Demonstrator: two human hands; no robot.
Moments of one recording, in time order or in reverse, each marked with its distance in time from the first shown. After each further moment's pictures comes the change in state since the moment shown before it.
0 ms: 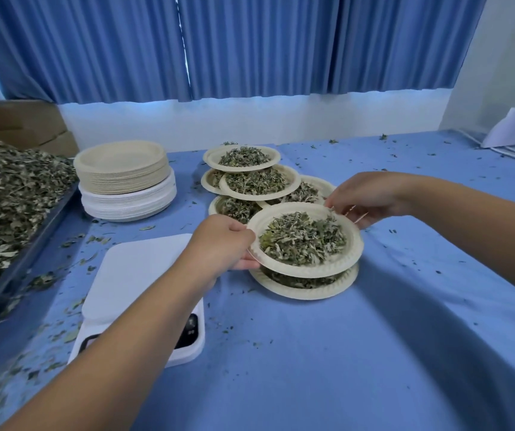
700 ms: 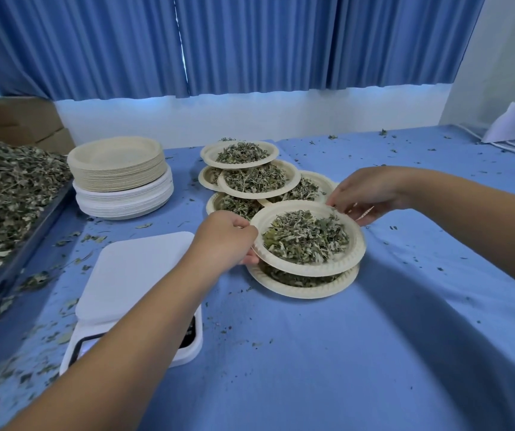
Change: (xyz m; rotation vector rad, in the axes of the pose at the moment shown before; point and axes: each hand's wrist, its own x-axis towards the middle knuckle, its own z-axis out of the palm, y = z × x) left_hand 0.008 -0.003 0.006 0.136 0.027 0.072; right_hand 0.007 0.002 -0.006 -0.118 -0.013 0.041
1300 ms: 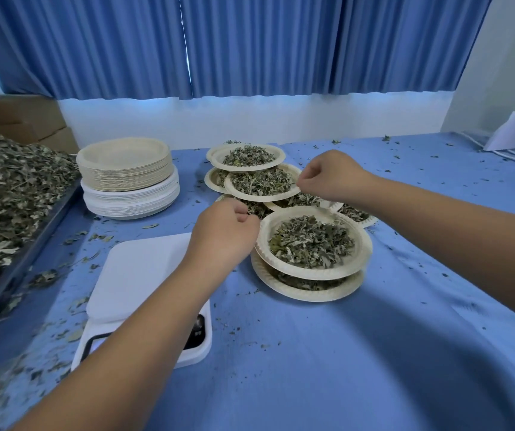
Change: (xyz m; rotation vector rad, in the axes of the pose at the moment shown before) left_hand 0.003 0.000 -0.011 0.229 0.183 0.221; right_hand 0.000 -0.058 0.040 -0.228 0.502 -0.321
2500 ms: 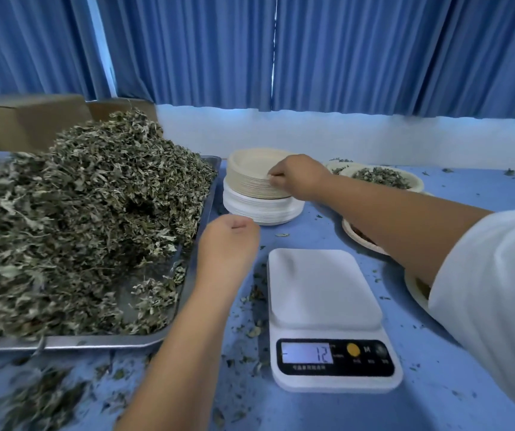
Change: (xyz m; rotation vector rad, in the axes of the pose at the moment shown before) left_hand -0.004 -0.125 -0.151 -0.395 0.282 -0.200; right_hand 0.089 -0.223 0.145 -0.294 -0.137 -0.505
